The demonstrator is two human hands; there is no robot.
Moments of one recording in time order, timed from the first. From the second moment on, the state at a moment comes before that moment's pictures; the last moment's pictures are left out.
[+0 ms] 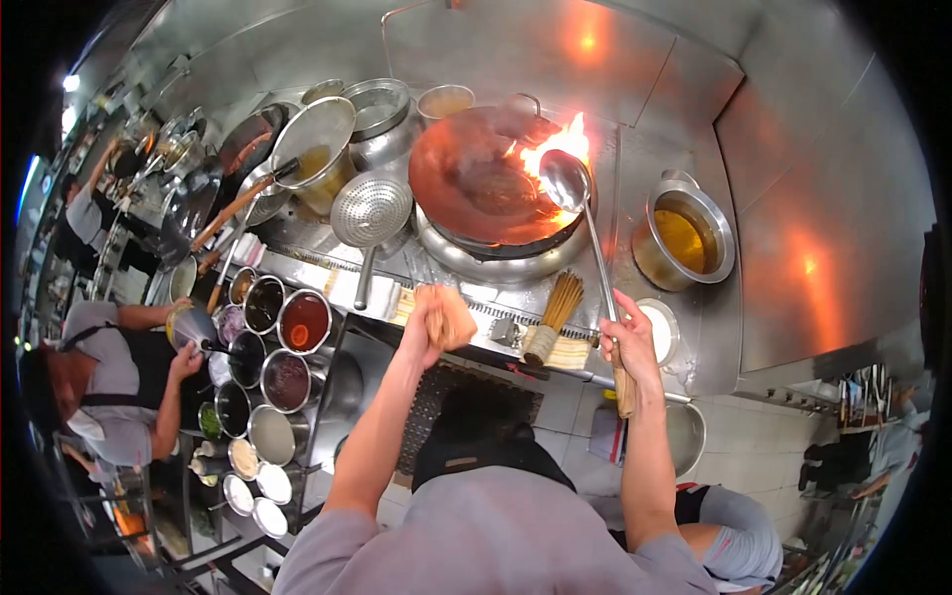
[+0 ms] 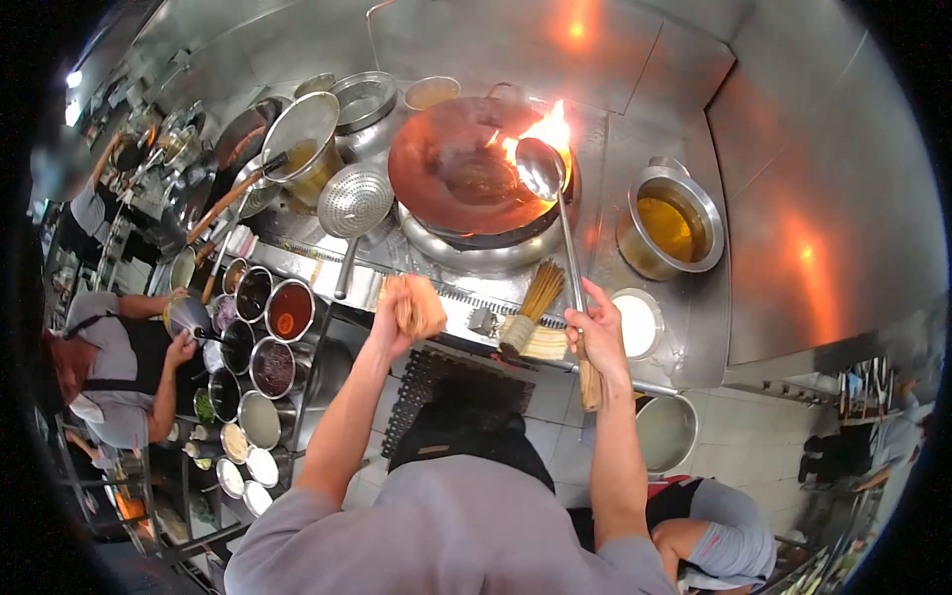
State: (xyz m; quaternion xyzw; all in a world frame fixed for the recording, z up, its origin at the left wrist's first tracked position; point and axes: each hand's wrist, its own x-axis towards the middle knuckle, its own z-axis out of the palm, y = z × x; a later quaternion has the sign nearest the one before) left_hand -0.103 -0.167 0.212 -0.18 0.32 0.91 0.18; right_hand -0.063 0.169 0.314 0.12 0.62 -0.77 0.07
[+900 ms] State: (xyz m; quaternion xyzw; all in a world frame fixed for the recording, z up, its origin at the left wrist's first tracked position) left_hand -0.244 -0.173 0.237 -0.23 0.44 0.80 0.33; right_hand -0.077 0.084 0.330 0.23 0.61 -0.76 -0.03
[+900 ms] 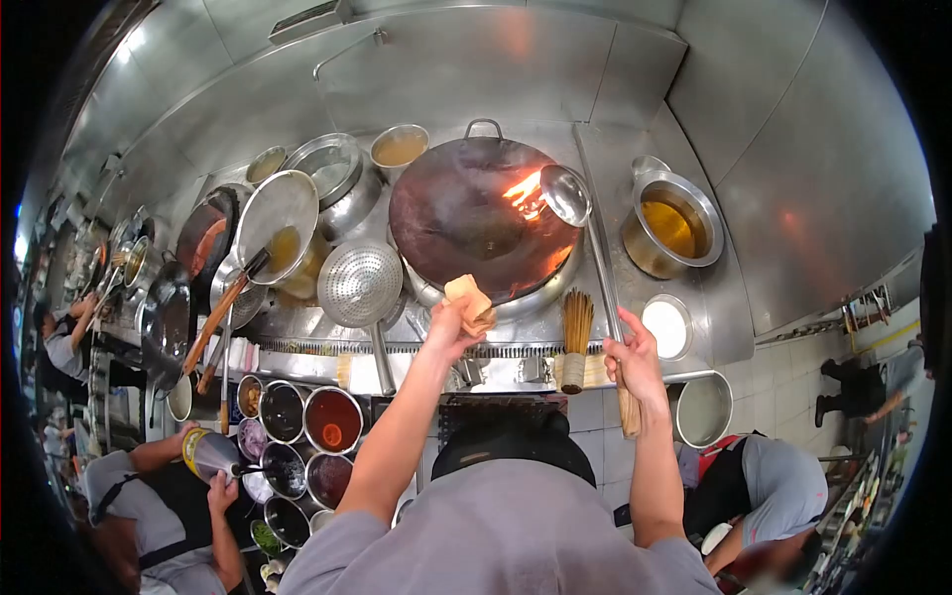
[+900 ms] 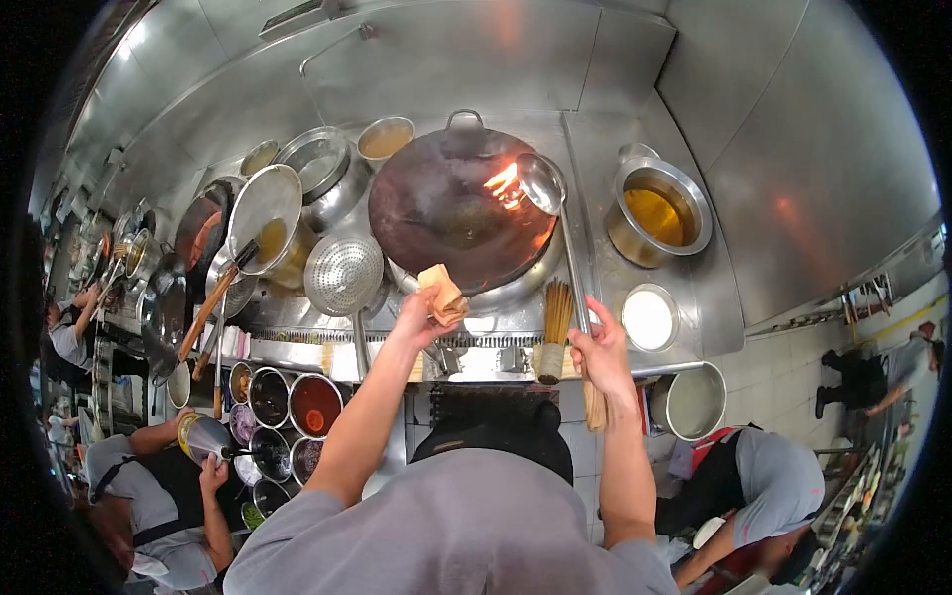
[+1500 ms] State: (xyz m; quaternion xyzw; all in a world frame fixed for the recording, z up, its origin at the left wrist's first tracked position) left_hand -0.261 -0.149 0.246 -0.28 0.43 0.78 0.35; right_hand -0.091 0.129 0.336 0.20 0.61 -0.77 0.02
